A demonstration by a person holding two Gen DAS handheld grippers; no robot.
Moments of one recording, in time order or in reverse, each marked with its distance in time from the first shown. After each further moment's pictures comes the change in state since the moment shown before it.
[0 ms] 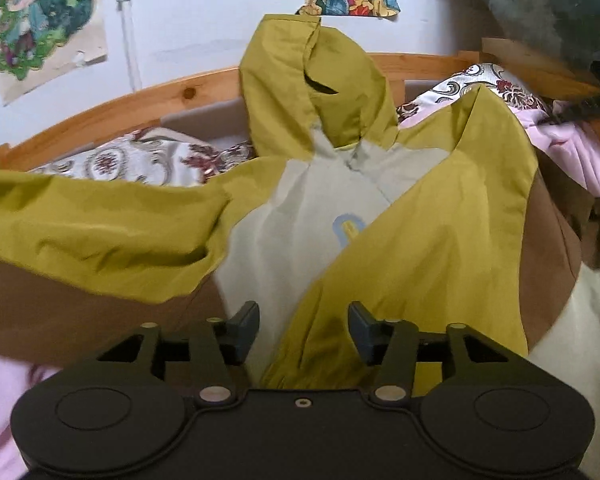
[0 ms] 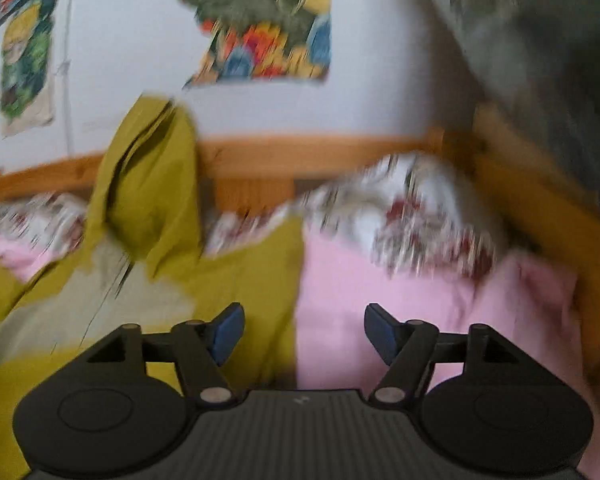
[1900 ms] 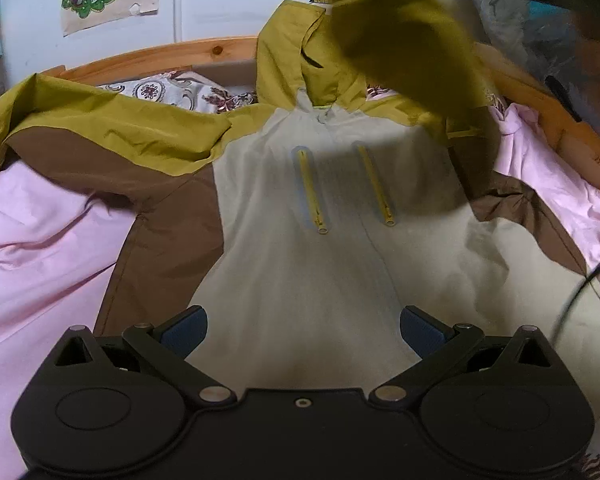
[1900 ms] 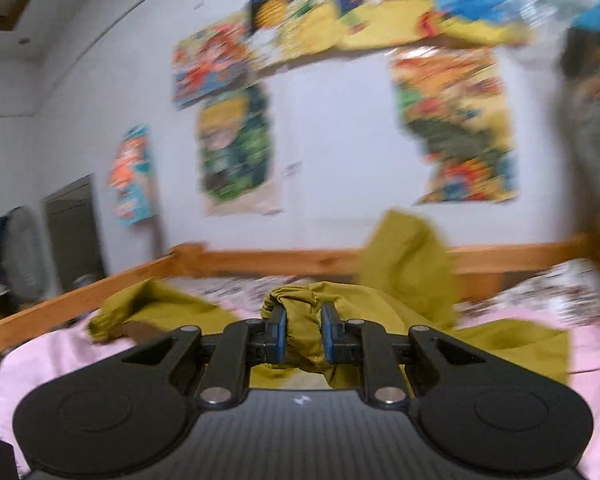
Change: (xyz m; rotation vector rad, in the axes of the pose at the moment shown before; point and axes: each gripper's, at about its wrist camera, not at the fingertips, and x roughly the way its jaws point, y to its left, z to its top) left arm -0.170 -0.058 -0.056 -0.196 0.134 -0.006; right arm -0.209 0.227 0.008 -0.045 -0.271 0.387
